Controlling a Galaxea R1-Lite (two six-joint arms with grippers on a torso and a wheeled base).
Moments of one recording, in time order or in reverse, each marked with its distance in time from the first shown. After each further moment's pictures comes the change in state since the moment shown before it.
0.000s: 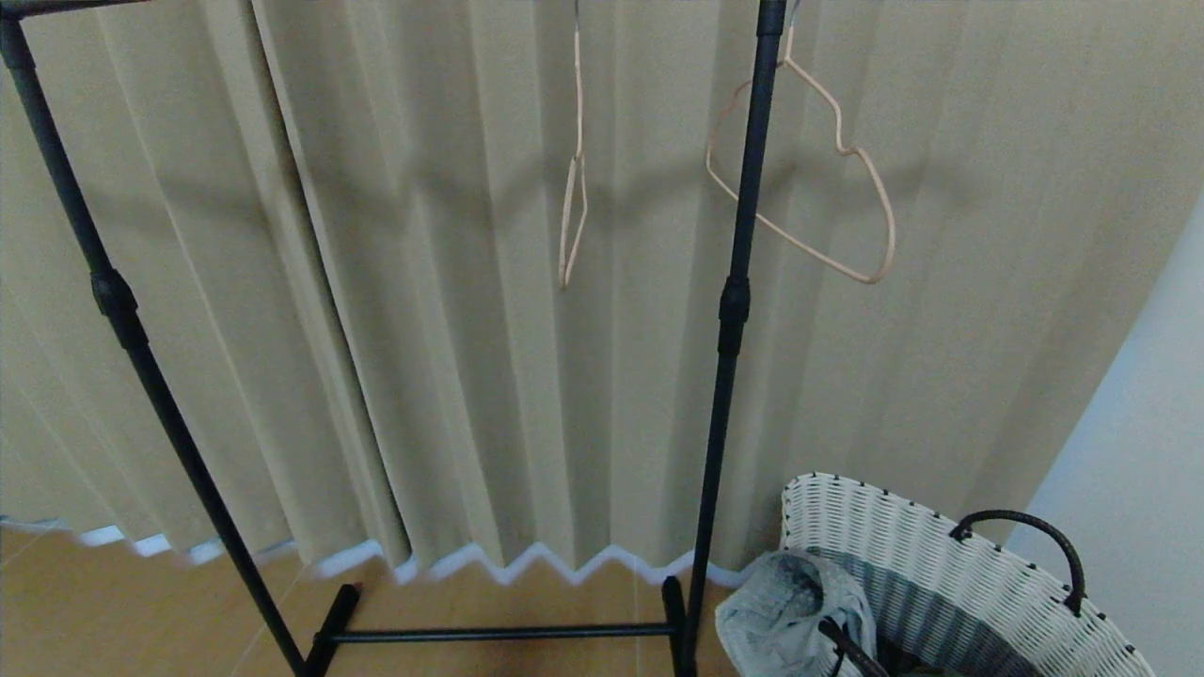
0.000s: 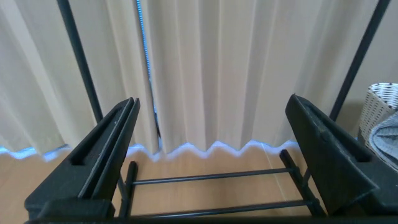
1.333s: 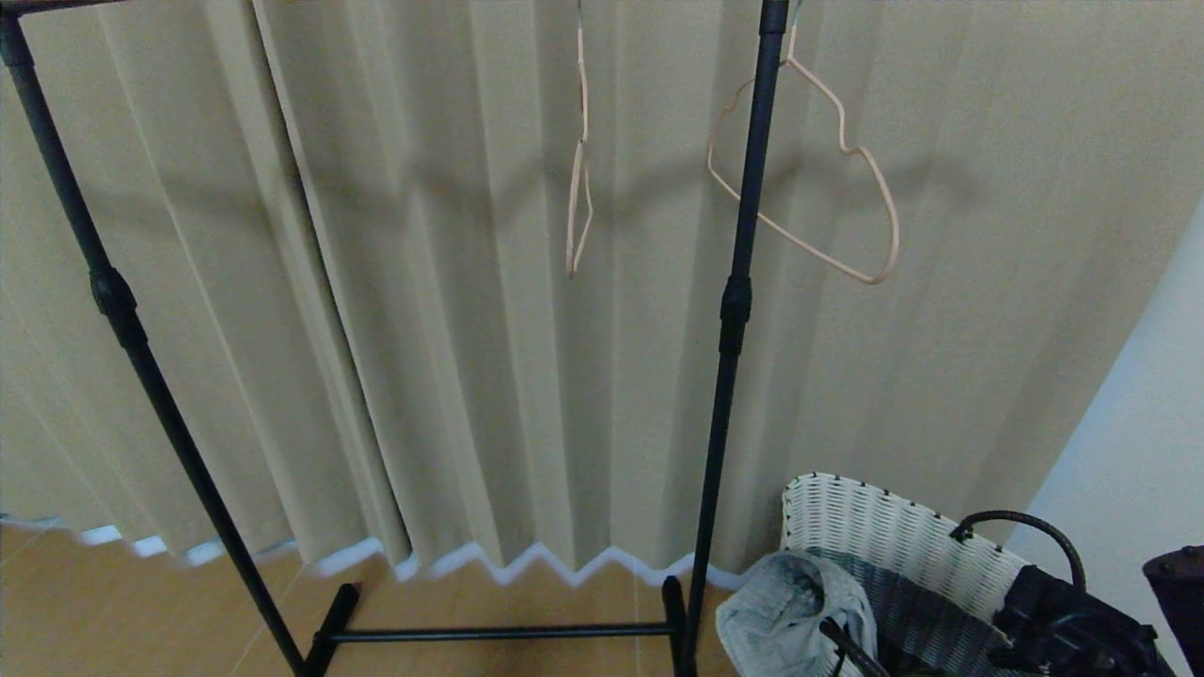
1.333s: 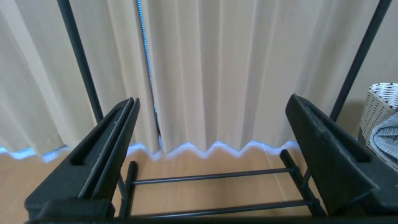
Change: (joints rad) left arm 0.000 0.000 0.000 0.000 0.000 0.000; right arm 0.313 1.290 -0.131 -0.255 -0.011 -0.223
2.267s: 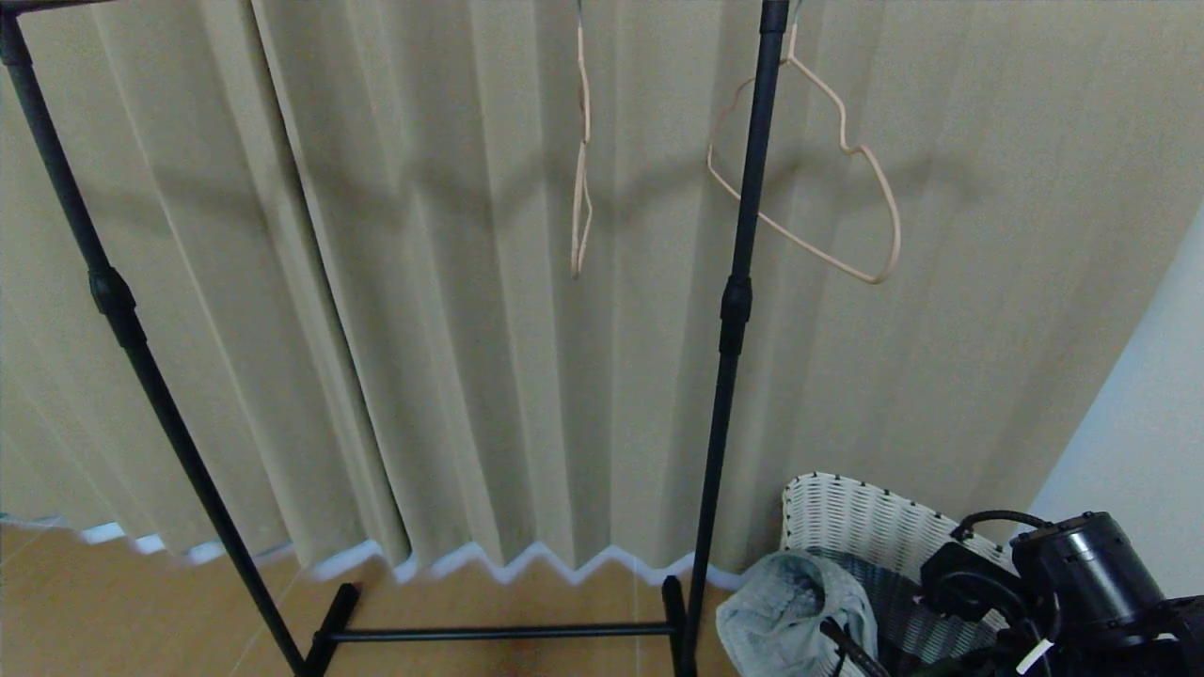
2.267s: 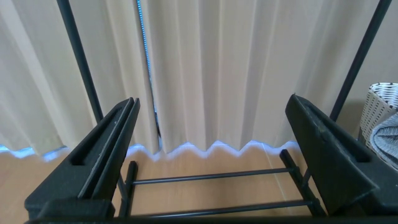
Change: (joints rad) left arm 0.000 0.000 0.000 0.000 0.000 0.000; right arm -0.014 0.308 -0.058 -0.107 -0.271 0.015
